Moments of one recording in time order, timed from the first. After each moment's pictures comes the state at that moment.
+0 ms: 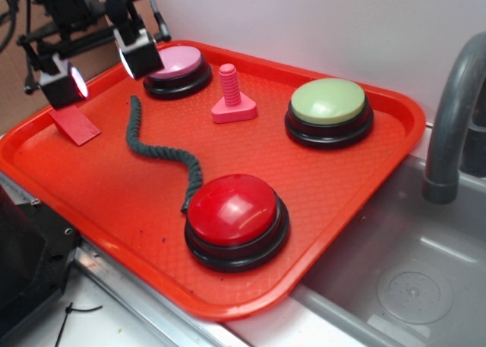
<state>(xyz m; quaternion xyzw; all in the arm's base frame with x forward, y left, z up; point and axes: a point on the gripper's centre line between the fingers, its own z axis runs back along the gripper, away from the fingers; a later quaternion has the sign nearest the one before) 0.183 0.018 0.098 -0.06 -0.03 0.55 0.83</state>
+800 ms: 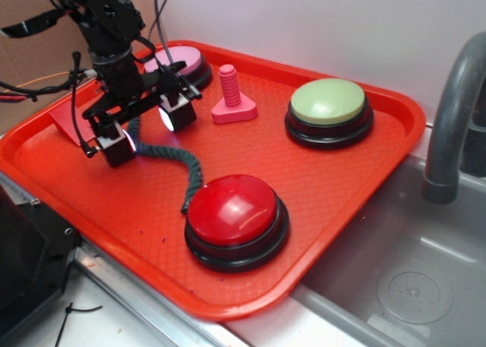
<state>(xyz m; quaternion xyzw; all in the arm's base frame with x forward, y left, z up) 0.214 0.031 0.018 -0.03 -0.06 0.63 0.77</state>
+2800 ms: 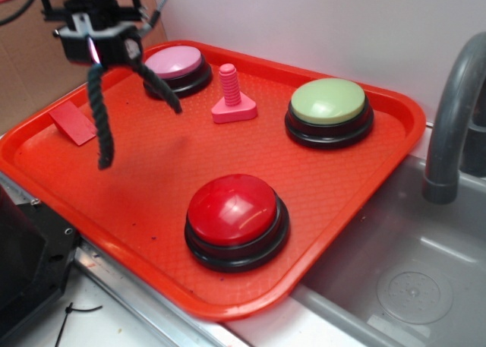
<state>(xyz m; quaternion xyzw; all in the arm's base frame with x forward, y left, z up) 0.179 0.001 0.150 -0.02 0.03 0.17 0.99</state>
